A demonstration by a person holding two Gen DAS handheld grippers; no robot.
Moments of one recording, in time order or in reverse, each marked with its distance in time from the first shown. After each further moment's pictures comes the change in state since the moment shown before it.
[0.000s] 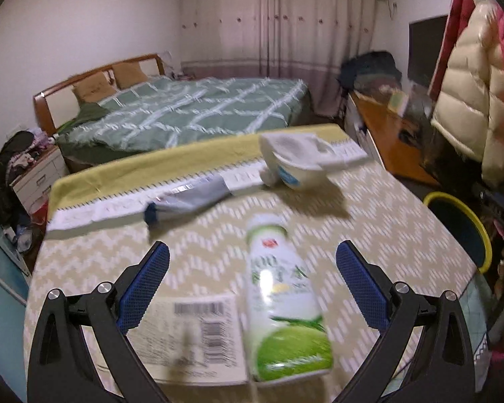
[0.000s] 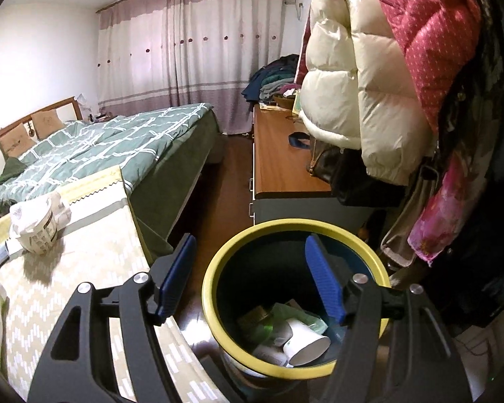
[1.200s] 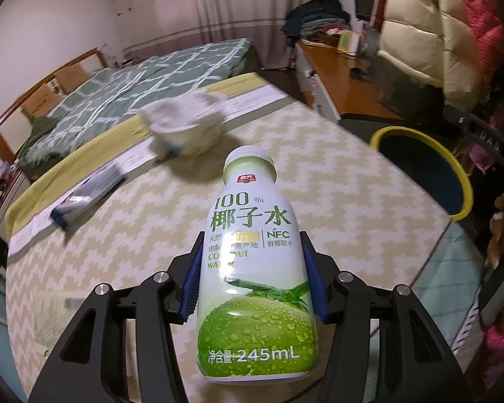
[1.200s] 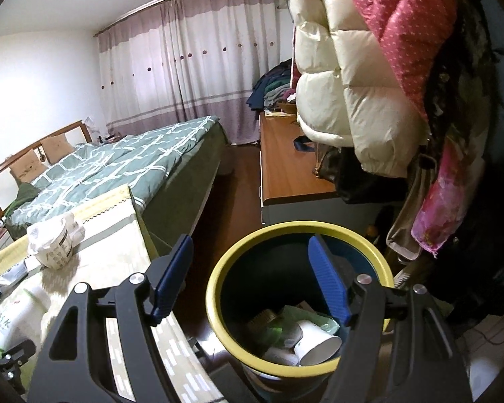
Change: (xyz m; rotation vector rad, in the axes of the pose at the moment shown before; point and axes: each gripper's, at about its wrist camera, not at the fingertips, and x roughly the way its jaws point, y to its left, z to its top) left arm 0.028 -0.110 -0.007 0.228 0.158 -0.121; right arm -0.012 -0.039 -0.003 0.106 -0.030 0.079
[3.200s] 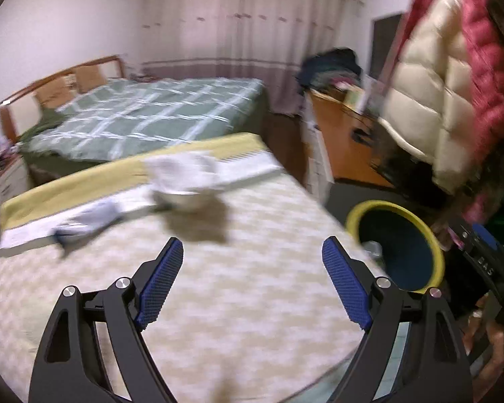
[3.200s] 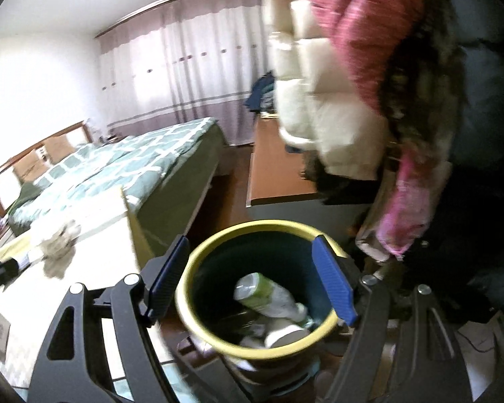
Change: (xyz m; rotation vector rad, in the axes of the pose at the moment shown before) left arm -0.044 0.018 0.031 -0.196 -0.196 0.004; right arm -0.028 -0.026 0.002 -0.030 0.007 0.047
